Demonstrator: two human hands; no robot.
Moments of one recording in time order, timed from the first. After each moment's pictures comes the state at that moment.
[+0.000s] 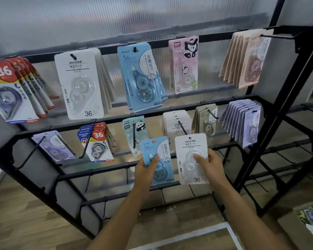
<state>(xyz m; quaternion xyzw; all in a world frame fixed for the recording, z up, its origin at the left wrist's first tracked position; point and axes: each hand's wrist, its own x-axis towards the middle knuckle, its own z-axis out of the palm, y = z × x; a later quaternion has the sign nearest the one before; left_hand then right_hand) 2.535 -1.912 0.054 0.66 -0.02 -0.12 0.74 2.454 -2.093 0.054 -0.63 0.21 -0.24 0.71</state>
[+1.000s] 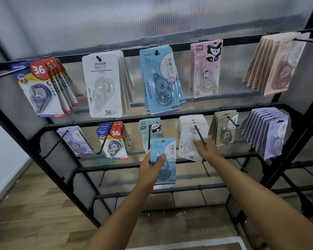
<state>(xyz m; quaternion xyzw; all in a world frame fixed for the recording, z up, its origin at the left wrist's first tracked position) 2.556 -1.896 0.056 0.67 -0.02 -0.10 0.73 2.551 -2.113 0.067 -0.85 0.17 -0.13 0.47</state>
